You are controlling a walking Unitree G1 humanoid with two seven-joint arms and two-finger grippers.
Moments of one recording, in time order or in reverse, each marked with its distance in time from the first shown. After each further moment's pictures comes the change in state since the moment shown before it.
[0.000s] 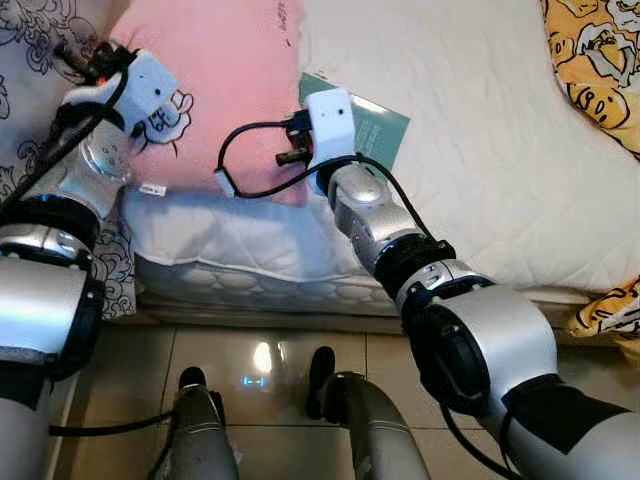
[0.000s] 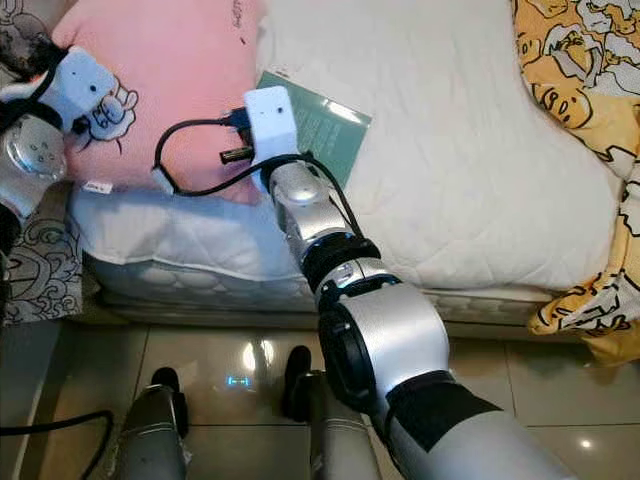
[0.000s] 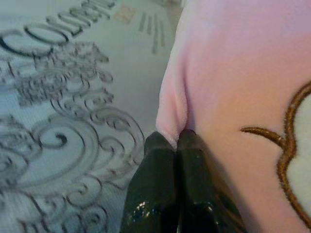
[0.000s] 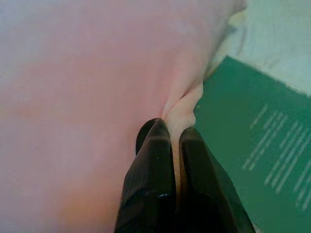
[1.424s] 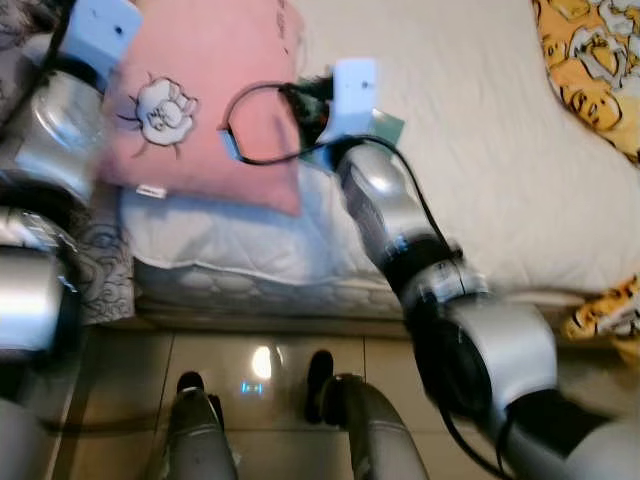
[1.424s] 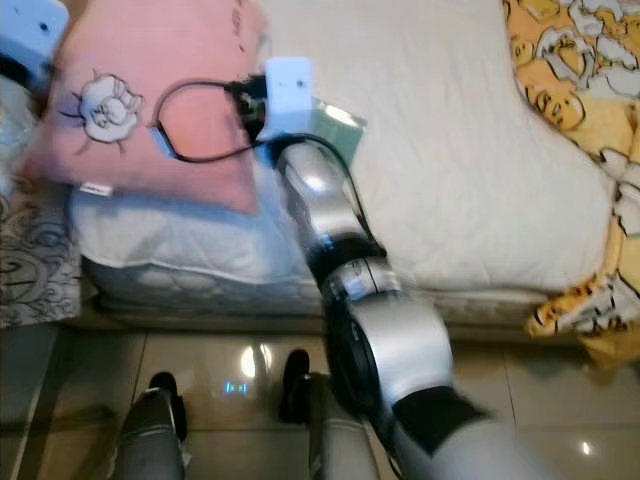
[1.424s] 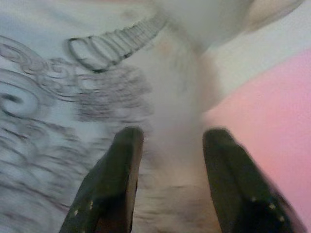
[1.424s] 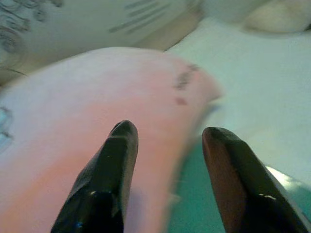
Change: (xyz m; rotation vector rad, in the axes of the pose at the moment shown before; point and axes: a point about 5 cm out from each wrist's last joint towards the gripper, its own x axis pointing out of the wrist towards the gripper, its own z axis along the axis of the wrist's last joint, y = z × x) left arm -0.002 0.012 0.016 -0.474 -0.138 0.048; right arm -0.014 -0.025 0.020 0.000 -0.283 -0.029
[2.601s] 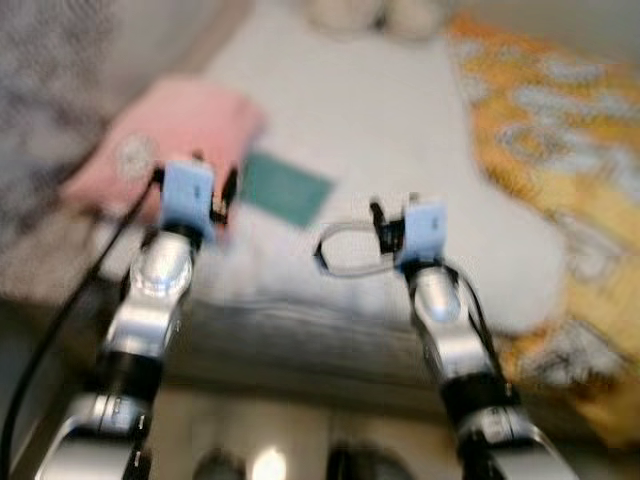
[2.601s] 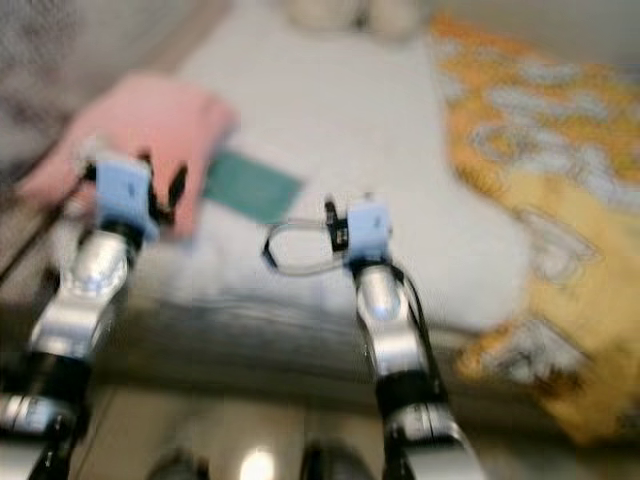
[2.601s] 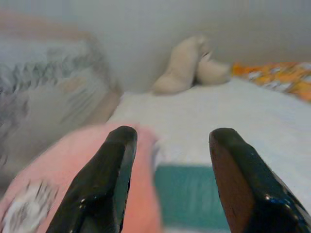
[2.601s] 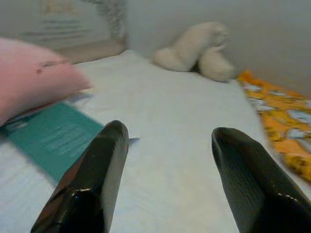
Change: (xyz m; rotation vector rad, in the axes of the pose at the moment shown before) left arm -0.108 -0.097 -0.025 -0.454 0.109 -0.303; right arm -0.107 -0.050 -0.083 -0.196 0.154 -0.228
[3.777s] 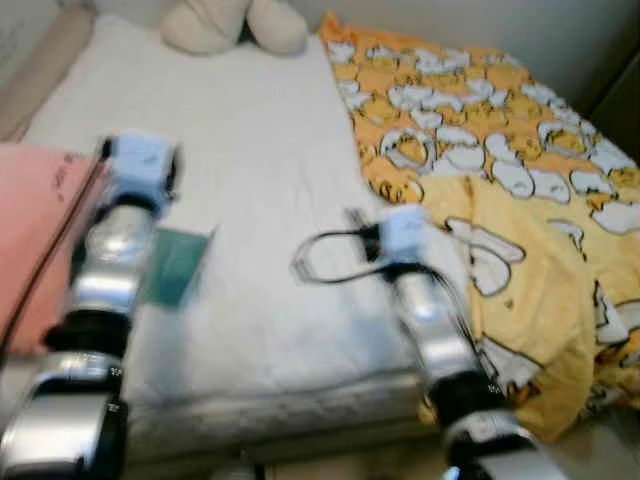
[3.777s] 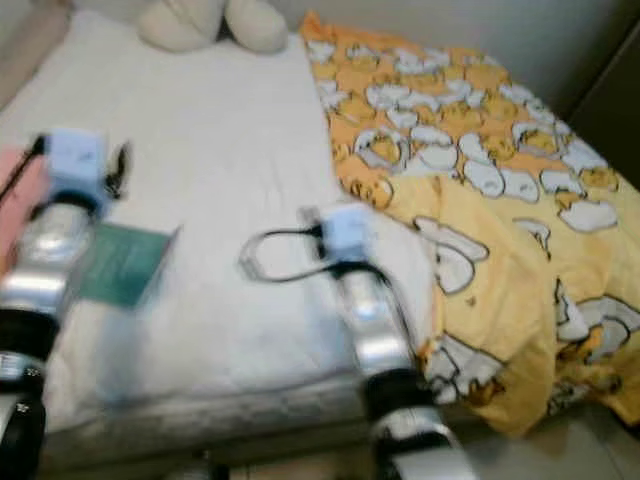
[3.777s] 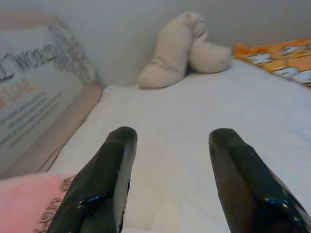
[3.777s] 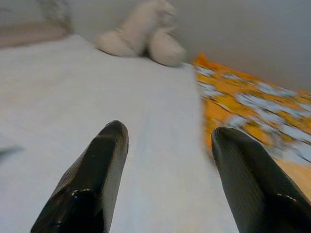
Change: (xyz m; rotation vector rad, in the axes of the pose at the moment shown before) left arm 0.017 0.059 -0.012 0.094 0.171 0.213; right arm -0.001 0.026 -0.002 0.017 0.023 0.109
